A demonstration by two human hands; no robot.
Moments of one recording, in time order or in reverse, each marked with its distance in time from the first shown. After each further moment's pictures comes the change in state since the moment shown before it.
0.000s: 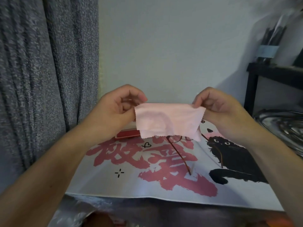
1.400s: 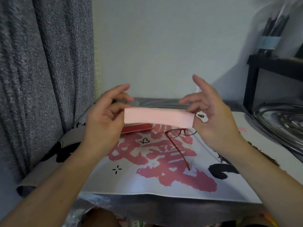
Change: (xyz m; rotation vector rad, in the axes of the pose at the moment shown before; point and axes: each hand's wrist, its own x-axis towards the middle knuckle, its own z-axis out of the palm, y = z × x) left_hand -0.025 -0.028 0.027 -0.115 0.342 0.038; right_hand -0.016 0.029 0.028 -0.297 0.189 -0.184
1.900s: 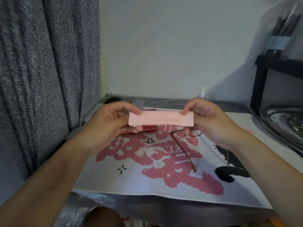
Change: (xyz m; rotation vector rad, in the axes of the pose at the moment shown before) left_hand 0.010 0.001 -0.021 -0.246 -0.231 -0.480; right_hand 0.016 0.020 0.006 0.427 -0.269 0.407
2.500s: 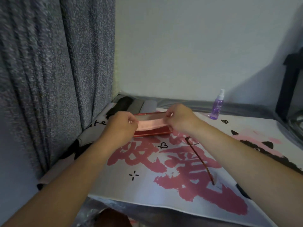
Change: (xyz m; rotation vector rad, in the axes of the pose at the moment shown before) left_hand 0.039 -0.050 -0.031 0.854 0.370 -0.213; right_hand 0.108 0.036 0.071 -0.669 0.009 0.247
